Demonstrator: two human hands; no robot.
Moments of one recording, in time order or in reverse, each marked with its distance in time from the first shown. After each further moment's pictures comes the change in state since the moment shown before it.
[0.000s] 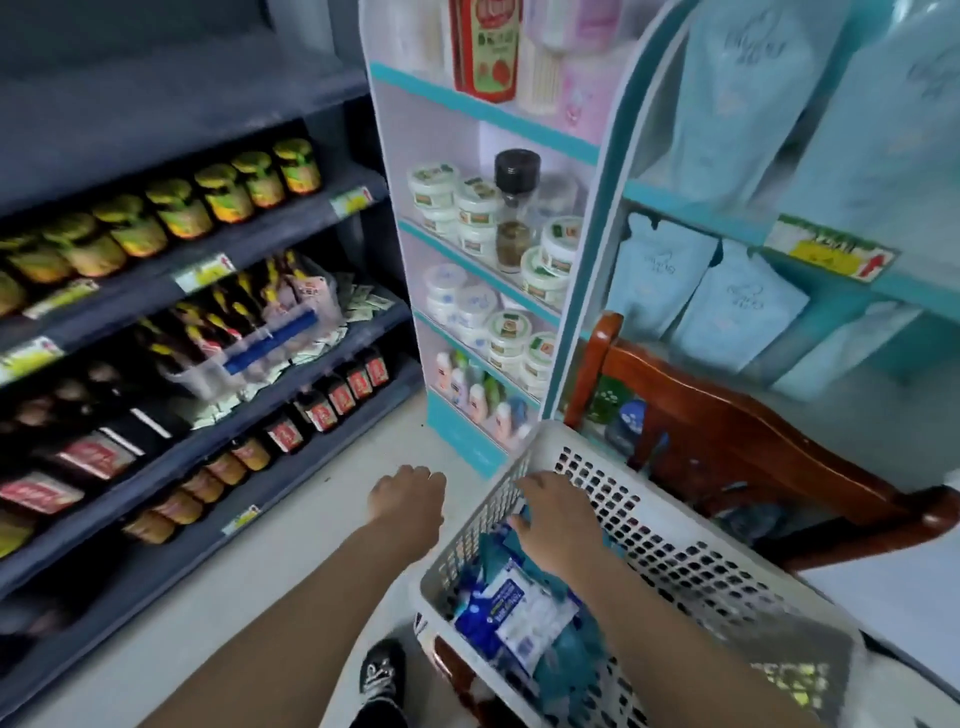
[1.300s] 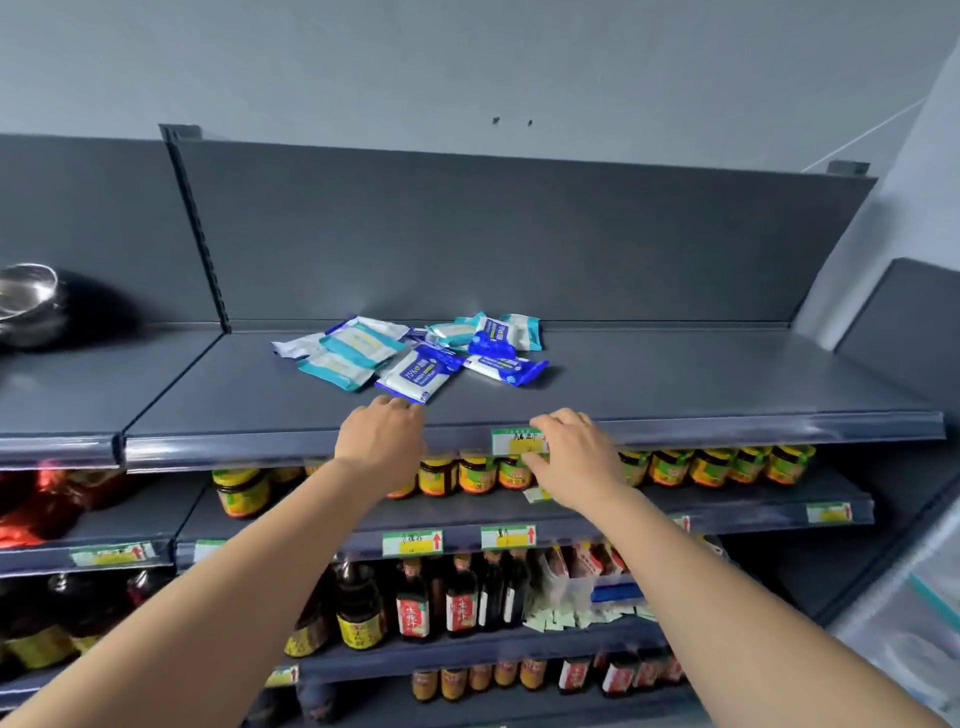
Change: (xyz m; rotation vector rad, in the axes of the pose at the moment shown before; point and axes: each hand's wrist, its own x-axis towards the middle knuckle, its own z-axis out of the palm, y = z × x) left_hand -0.139 -0.612 -0.170 -0.012 0.579 -0.711; right_hand 0.226 -0.630 -0.165 -0.114 0.377 -0.779
